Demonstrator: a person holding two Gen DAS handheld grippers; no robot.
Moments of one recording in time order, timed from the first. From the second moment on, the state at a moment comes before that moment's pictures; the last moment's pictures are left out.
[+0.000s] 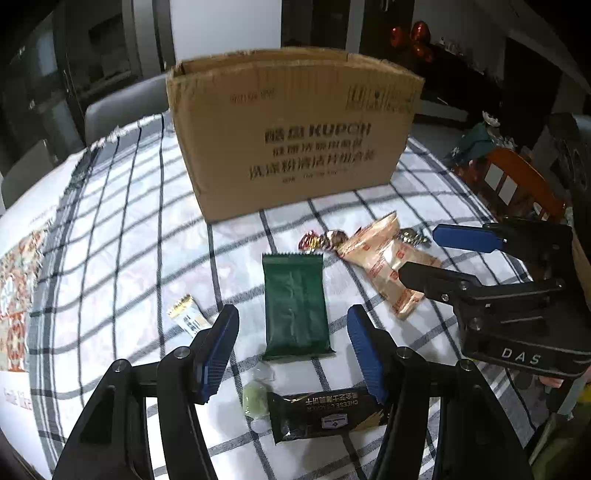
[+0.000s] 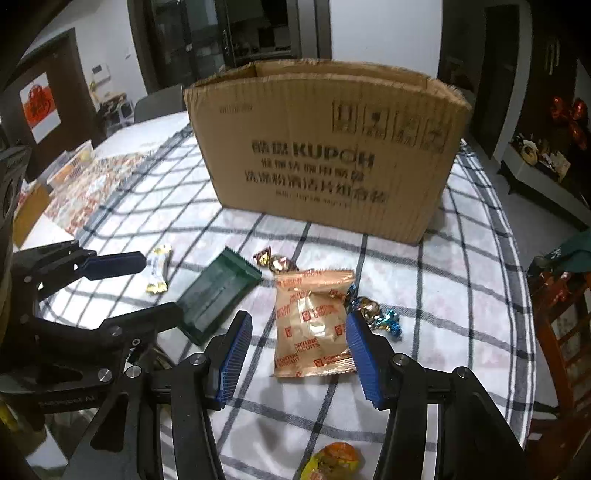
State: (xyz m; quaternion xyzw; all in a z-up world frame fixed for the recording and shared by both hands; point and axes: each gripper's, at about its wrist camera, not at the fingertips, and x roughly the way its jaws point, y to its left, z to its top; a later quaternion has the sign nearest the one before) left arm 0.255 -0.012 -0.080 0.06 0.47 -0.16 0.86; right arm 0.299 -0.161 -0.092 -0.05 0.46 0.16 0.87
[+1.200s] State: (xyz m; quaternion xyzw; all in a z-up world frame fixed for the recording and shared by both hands) left arm 0.297 -0.032 -0.127 0.07 0.52 -0.14 0.84; right arm 0.319 -0.159 -0.128 -0.07 0.48 0.15 0.86
